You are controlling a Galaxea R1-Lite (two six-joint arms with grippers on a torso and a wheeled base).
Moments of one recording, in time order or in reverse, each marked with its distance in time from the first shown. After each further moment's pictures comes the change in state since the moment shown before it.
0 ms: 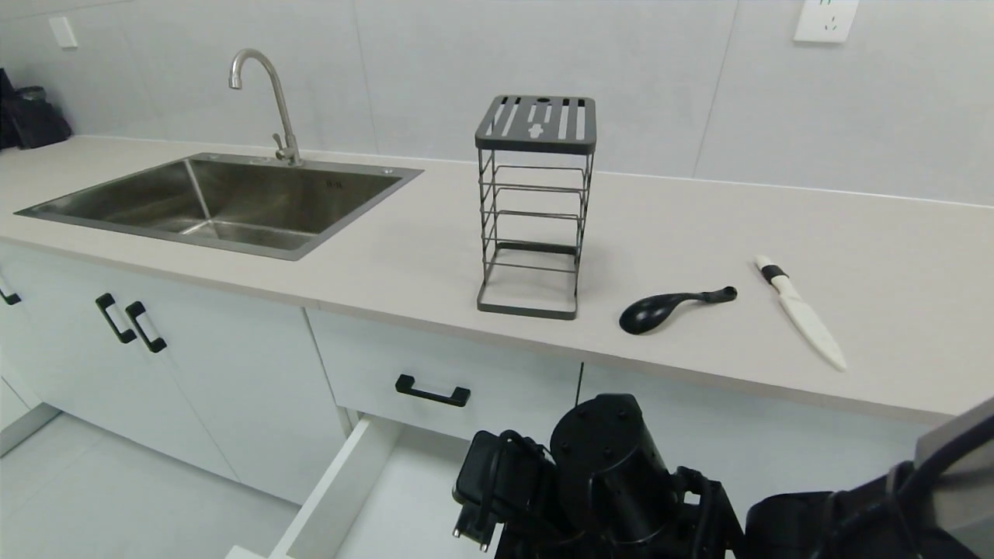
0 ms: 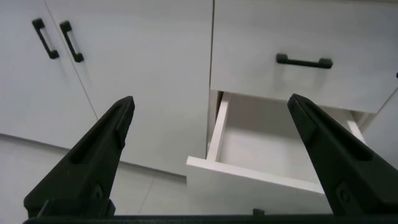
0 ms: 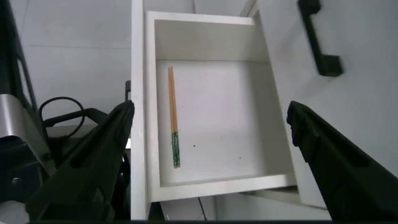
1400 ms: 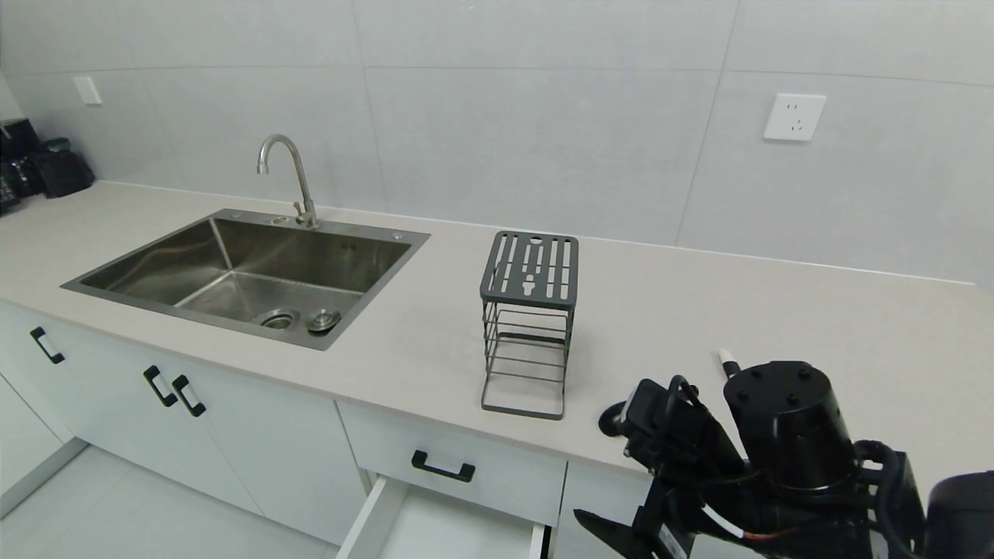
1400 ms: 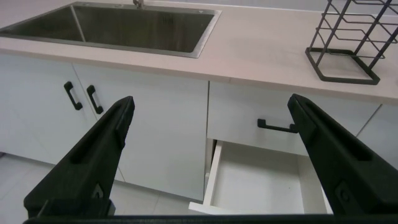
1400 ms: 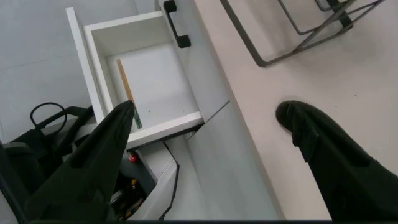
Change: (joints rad) left arm 0.000 0.000 0.000 -0.001 0.000 0.000; right arm -0.278 -0.253 0.277 0.042 -0.015 0.002
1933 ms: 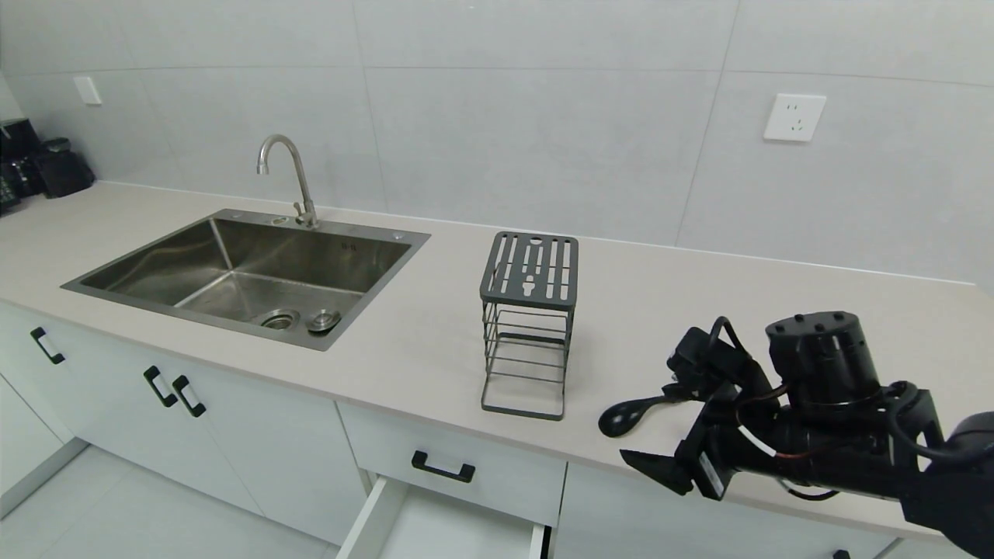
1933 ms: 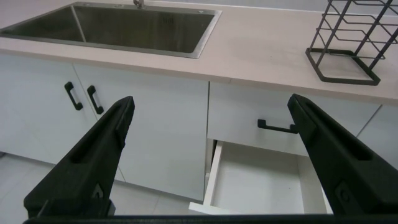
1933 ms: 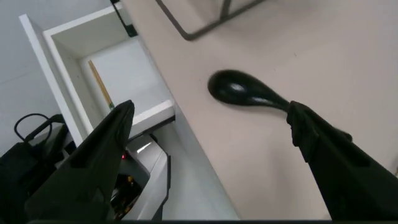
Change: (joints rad) left arm 0.000 0.000 0.000 0.000 0.000 0.000; right arm -0.275 -0.007 -0.054 0.107 0.127 -0.040
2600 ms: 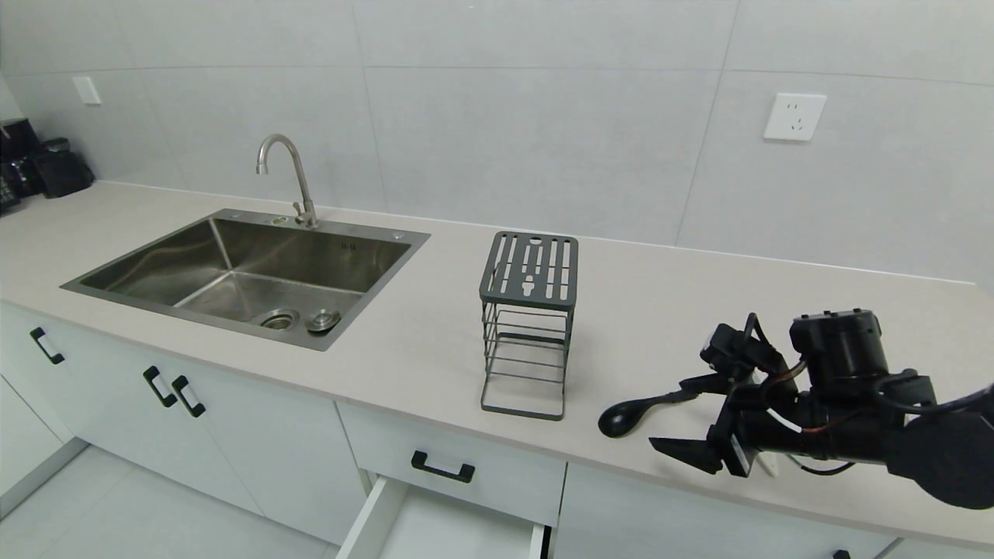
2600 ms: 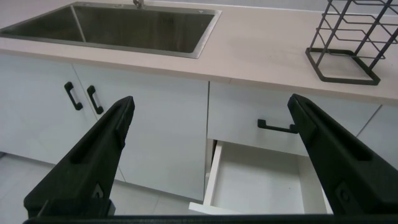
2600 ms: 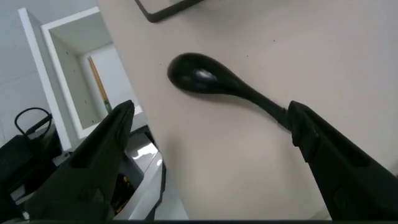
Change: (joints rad) left arm 0.000 0.000 0.000 0.000 0.000 0.000; right arm -0.241 0.136 -0.015 -0.064 0.277 -0.161
